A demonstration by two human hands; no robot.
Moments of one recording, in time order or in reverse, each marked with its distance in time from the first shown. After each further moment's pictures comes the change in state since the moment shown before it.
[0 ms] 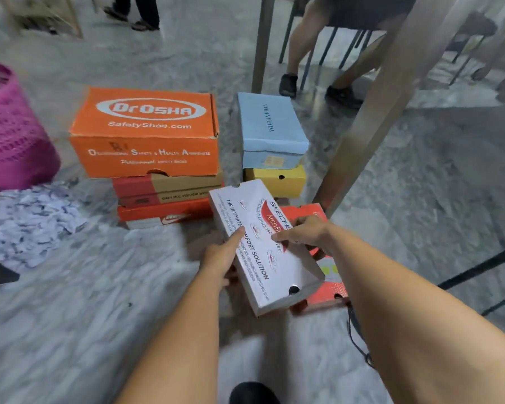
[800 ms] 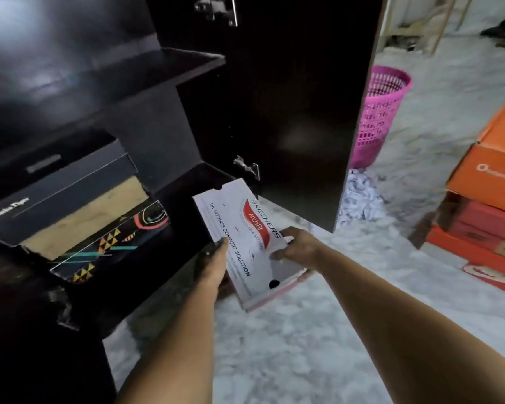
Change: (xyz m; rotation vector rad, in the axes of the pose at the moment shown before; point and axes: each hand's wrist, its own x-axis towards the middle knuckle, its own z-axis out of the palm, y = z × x) left_hand -0.153 -0.186 -0.494 -0.464 1.087 -0.017; right_hand -0.128 -0.250 0.520 -0.414 -0.787 -0.624
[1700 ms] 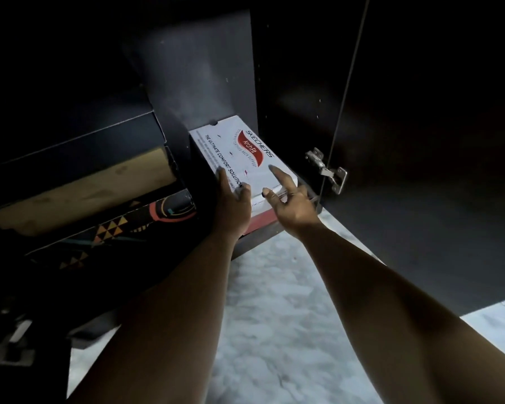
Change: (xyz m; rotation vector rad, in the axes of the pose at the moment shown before) left_hand 0.245 0.066 0.003 0.159 0.237 0.453; right_hand 0.263 -0.106 0.081 -0.111 0.096 -0.504
